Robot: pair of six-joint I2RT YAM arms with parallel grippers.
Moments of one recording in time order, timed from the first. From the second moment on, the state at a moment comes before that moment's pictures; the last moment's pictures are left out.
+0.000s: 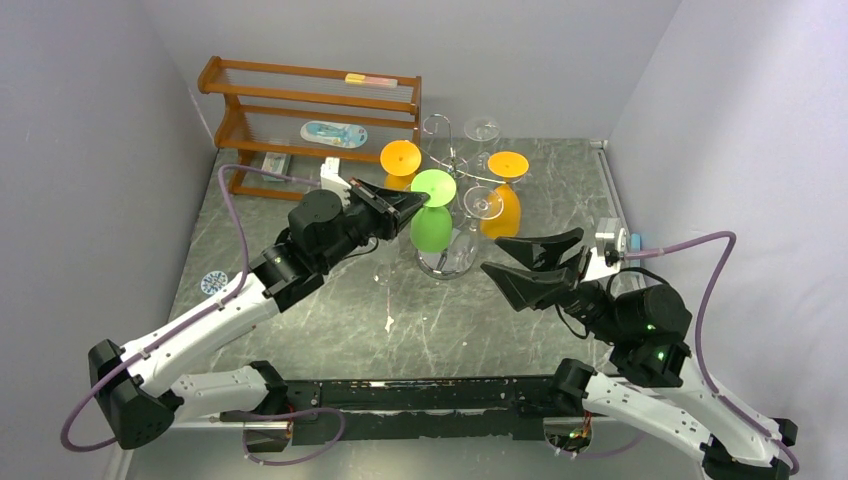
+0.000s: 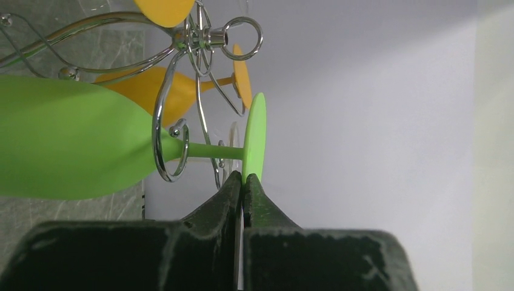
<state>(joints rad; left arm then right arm) -0.84 1.11 1.04 0.02 -0.13 -1.50 0.97 0.43 0.79 0.03 -0.02 0.23</state>
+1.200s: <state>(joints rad) -0.84 1.14 1.09 -0.02 -0.32 -1.55 0.97 0.41 0.79 0.03 0.04 0.25</state>
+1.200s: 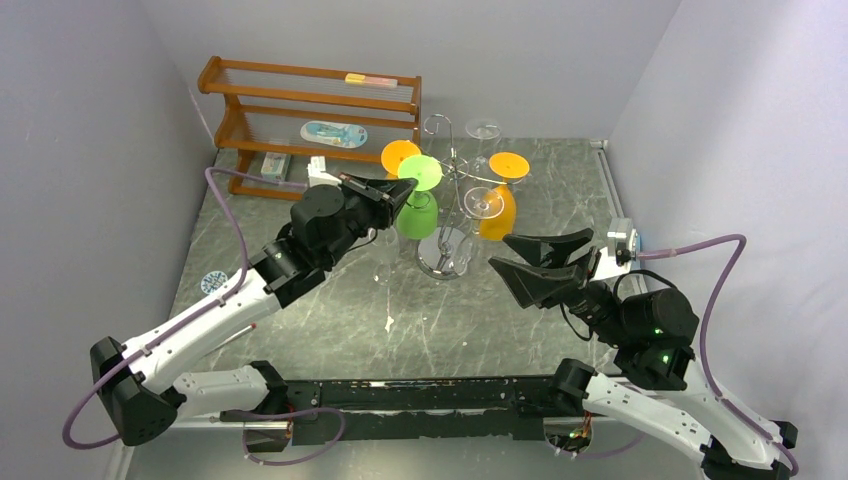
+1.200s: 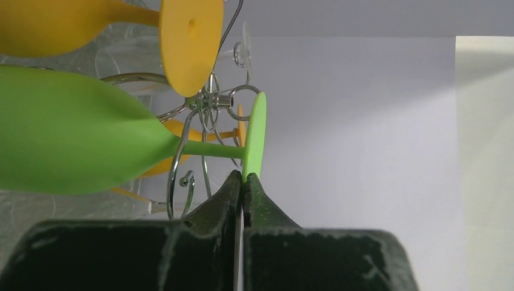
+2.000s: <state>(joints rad) -0.84 1.04 0.98 -0.04 -0.27 -1.56 0.97 0.41 0.79 0.03 0.05 0.27</state>
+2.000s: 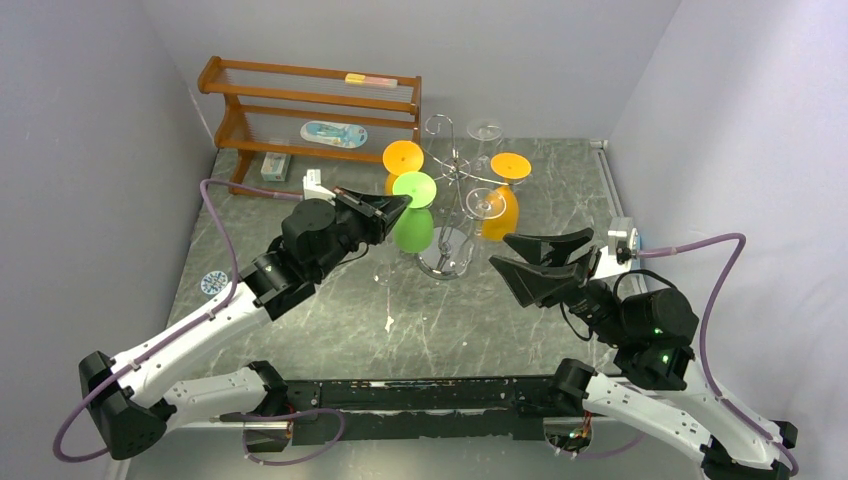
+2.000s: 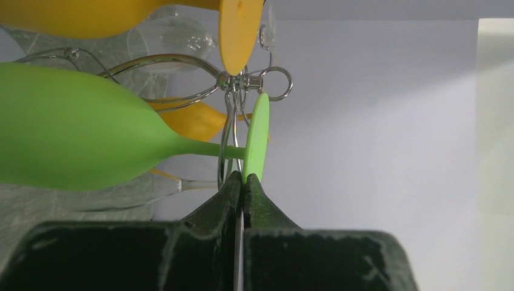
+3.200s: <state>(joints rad) -0.84 1.04 0.95 -0.02 -0.13 -1.45 0.97 0.41 0.78 0.04 0.07 0.29</state>
